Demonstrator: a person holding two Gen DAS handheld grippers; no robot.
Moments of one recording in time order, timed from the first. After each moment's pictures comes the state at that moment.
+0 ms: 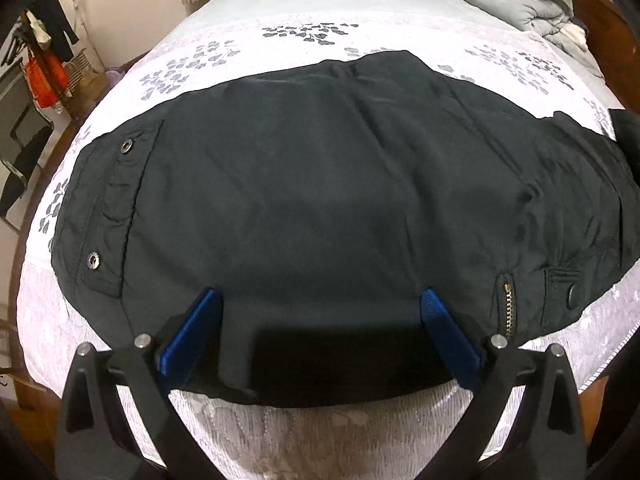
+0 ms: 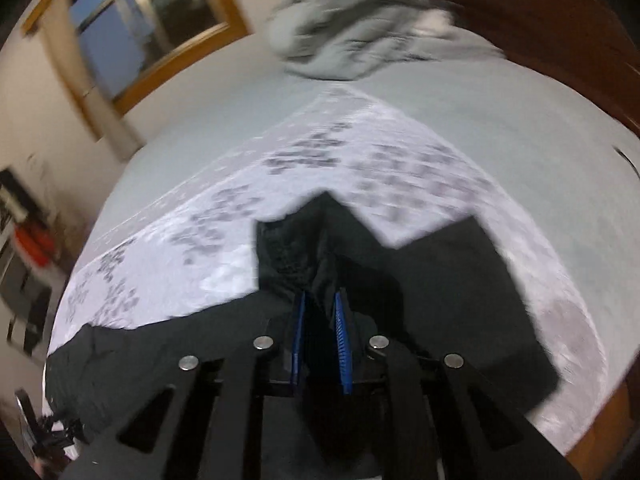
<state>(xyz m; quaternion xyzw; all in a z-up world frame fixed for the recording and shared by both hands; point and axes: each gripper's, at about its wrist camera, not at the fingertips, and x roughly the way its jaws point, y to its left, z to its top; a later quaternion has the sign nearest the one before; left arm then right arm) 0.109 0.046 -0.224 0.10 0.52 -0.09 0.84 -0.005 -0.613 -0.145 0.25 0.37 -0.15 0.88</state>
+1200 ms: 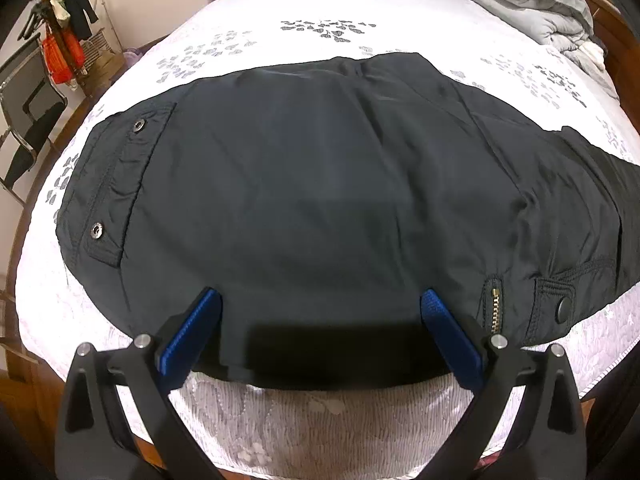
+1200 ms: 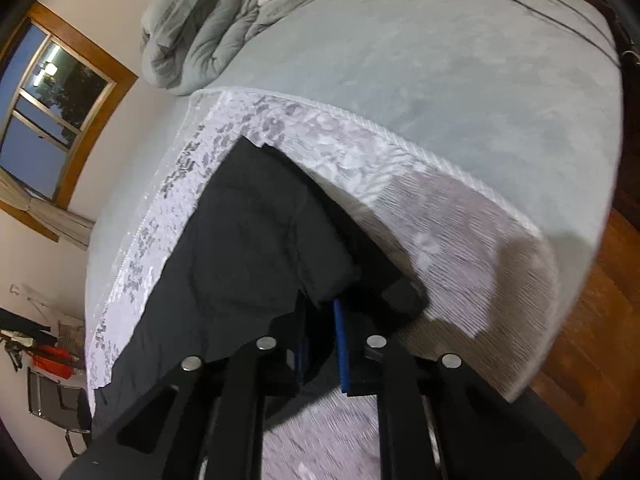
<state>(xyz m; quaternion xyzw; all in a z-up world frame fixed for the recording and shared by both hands) 0.099 0.044 -0.222 0.07 0.53 -0.06 0.84 -0.115 -0.704 -0.213 0.44 0.37 -0.24 0.78</state>
